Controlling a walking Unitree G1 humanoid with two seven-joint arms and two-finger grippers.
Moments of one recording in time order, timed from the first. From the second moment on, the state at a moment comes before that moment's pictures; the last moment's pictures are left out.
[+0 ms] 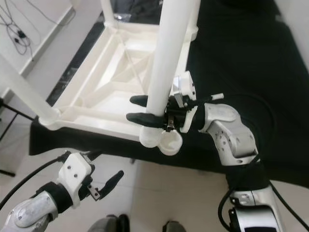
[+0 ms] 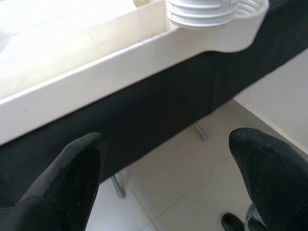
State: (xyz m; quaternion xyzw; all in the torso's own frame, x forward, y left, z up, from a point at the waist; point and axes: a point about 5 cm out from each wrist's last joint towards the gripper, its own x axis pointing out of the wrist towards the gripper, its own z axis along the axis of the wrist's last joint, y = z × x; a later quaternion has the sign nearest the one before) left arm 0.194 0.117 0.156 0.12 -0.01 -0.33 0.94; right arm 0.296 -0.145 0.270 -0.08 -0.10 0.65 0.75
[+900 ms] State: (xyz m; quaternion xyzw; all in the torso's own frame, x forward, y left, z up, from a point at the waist) left arm 0.187 0.114 0.154 0.13 -0.01 -0.38 0.92; right arm 0.308 -0.189 0.278 -0.14 -0.09 0.59 0.79
